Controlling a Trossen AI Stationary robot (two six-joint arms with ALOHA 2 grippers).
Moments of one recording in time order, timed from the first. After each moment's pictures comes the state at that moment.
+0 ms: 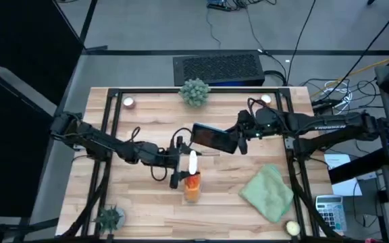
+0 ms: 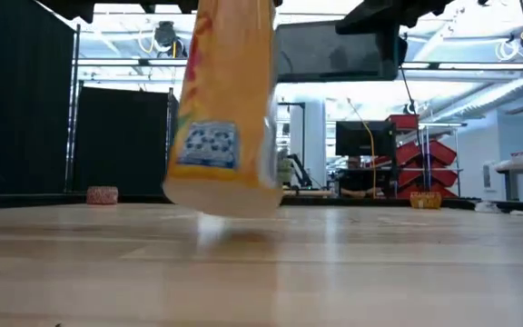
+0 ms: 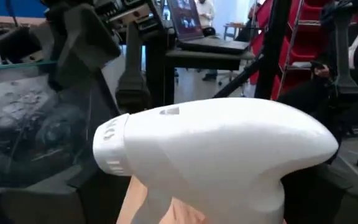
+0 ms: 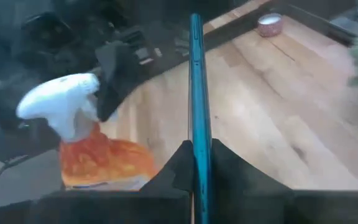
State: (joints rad) left arm -0.25 1.49 0.75 0.71 -0.13 -0.05; right arm -0.04 1.04 0.84 -0.21 0.00 0.43
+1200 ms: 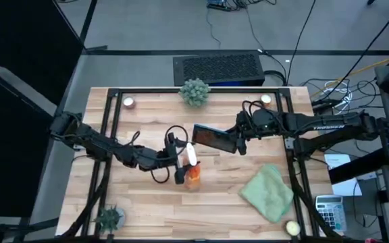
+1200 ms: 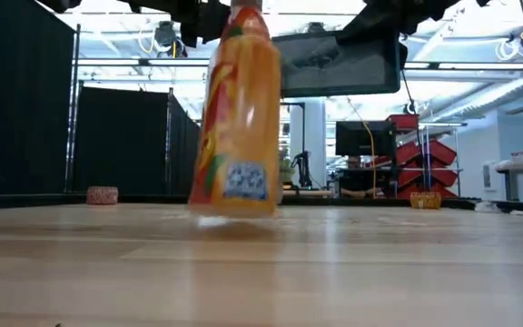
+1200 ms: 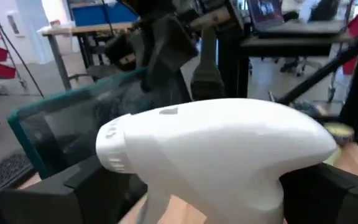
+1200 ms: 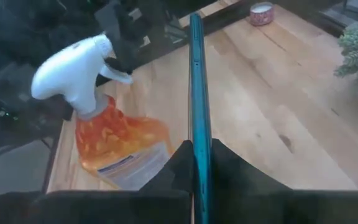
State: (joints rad) left arm -0.31 1.49 0.75 0.66 -0.52 0.03; right arm -0.04 1.06 0.84 -0.24 0.00 0.40
